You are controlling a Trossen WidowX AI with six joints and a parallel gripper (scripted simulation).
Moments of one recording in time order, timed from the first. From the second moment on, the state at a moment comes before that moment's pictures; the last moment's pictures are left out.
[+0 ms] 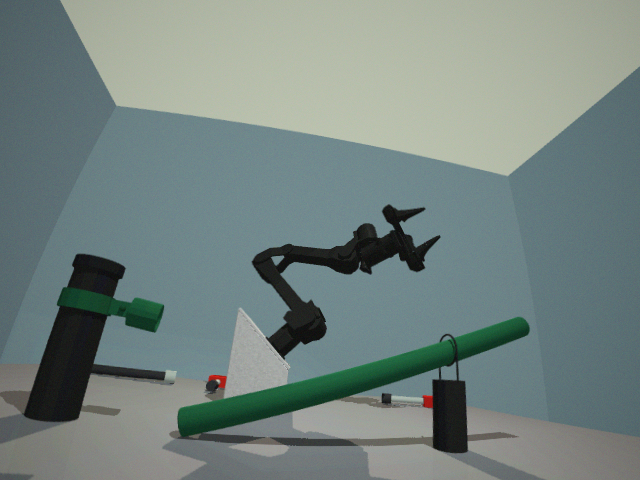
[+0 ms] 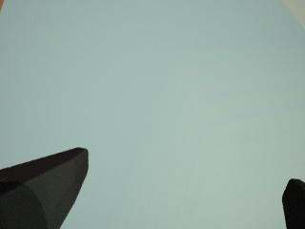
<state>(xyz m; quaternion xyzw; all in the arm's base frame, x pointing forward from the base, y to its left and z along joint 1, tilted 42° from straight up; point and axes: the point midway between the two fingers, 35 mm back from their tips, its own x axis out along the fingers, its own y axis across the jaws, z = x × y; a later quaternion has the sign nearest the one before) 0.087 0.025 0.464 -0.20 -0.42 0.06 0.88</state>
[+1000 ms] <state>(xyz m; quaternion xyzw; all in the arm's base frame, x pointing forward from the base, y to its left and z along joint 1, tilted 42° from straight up) 0.321 0.032 0.218 -0.25 0.24 0.25 0.90</state>
